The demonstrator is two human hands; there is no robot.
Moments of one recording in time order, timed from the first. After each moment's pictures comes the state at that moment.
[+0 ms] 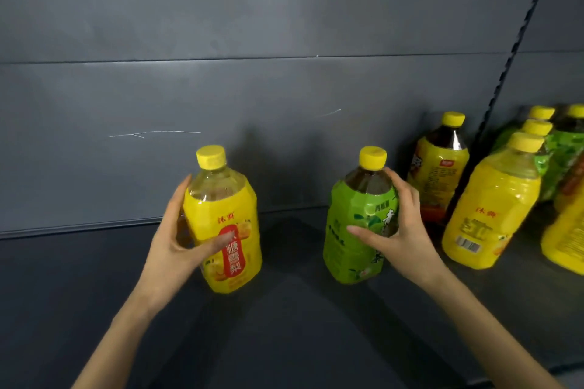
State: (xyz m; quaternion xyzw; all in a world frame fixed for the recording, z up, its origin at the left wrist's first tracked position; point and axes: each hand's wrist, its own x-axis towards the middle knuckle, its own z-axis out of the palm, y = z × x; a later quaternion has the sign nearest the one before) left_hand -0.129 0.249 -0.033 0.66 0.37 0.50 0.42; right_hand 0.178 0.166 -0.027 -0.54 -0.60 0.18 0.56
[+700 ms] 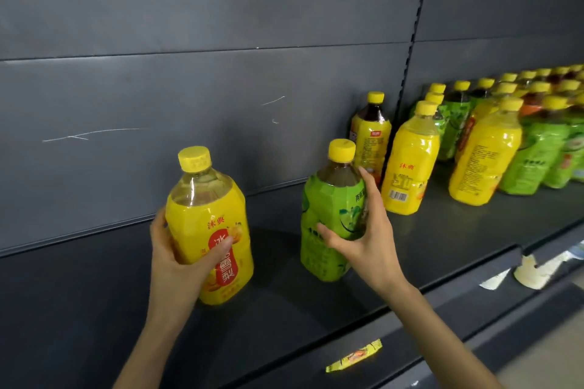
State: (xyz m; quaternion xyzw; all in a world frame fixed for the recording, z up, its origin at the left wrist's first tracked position) left_hand -0.101 0.197 -0.053 0.60 0.36 0.54 0.46; right_hand 0.134 0.101 -0.053 -0.60 -0.52 0.03 0.60
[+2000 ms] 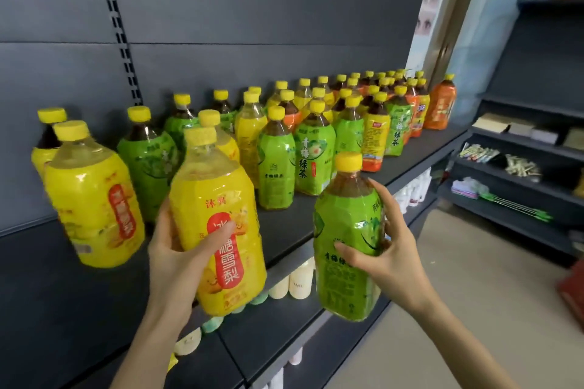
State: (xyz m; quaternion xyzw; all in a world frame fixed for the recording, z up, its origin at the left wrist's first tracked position) left_hand 0.333 -0.001 -0.035 0.59 0.24 0.46 0.62; right_hand 0.513 -0.191 -0.036 -0.67 -0.42 0.02 0.61
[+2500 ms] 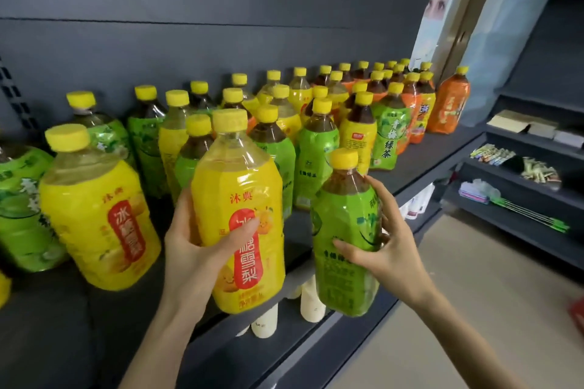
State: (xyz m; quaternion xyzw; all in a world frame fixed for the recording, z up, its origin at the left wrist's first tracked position) left_hand 0.514 -0.015 -0.026 0.62 0.22 0.44 0.61; right_hand 0.697 -0.179 -0.039 -0.67 -0.45 0.05 0.59
